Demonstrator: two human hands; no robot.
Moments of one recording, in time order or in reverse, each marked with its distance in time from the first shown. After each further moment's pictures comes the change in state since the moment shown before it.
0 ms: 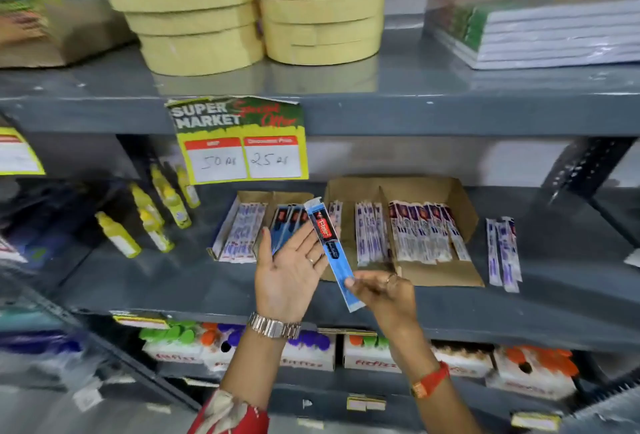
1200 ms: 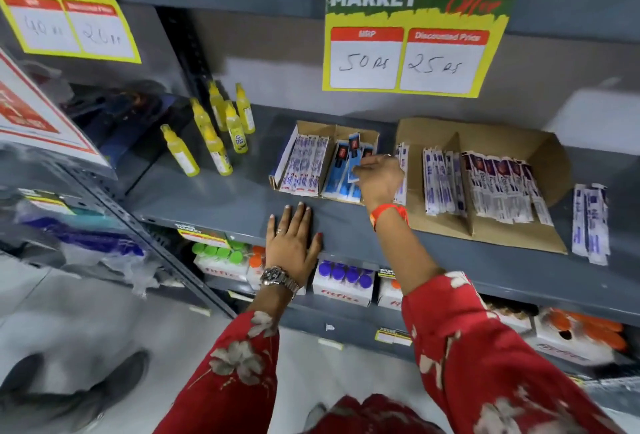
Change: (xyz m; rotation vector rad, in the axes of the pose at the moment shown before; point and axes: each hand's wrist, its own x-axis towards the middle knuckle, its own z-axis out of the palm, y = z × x) left_hand -0.021 -0.005 -0.177 2.137 0.283 0.165; right_hand 0.105 0.011 0.145 -0.406 0.209 0.106
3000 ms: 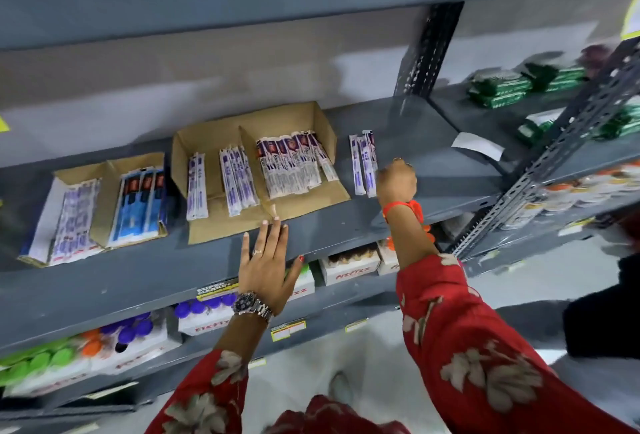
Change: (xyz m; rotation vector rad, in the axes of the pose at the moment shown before) left_hand -0.016 0.229 0.062 0.055 -0.134 0.503; right_hand 0.056 0.137 -0.332 -0.423 0.537 0.196
